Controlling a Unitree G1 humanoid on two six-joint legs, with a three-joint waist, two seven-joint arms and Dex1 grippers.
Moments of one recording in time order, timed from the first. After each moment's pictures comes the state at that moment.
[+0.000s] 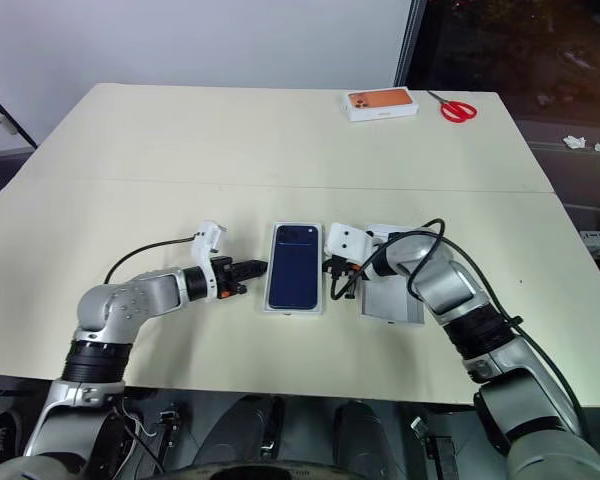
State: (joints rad) left arm -0.42 0.32 0.00 0.04 -0.69 1.02 -0.53; right arm -0.56 -0.63 0.35 0.06 -0.02 0.40 1.06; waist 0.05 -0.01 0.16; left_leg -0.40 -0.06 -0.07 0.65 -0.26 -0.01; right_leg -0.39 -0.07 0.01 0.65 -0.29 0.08
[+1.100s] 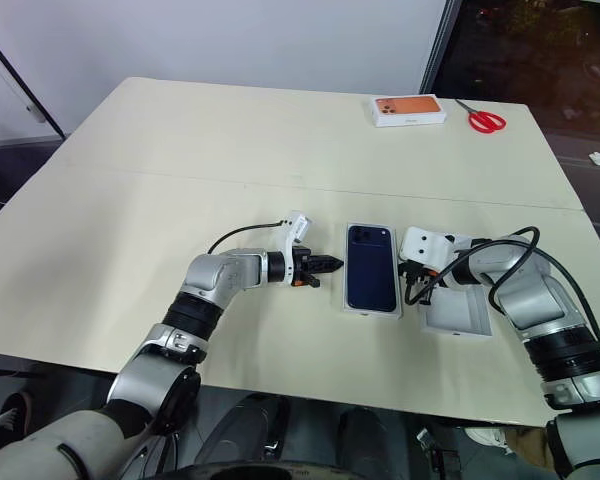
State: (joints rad) left arm -0.71 0.01 -0.14 0.47 -0.38 0.83 -0.73; right arm -0.41 -0.88 0.18 0.10 -0.03 0.30 1.12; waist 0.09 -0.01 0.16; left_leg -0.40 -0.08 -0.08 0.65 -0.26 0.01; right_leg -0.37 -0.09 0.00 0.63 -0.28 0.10
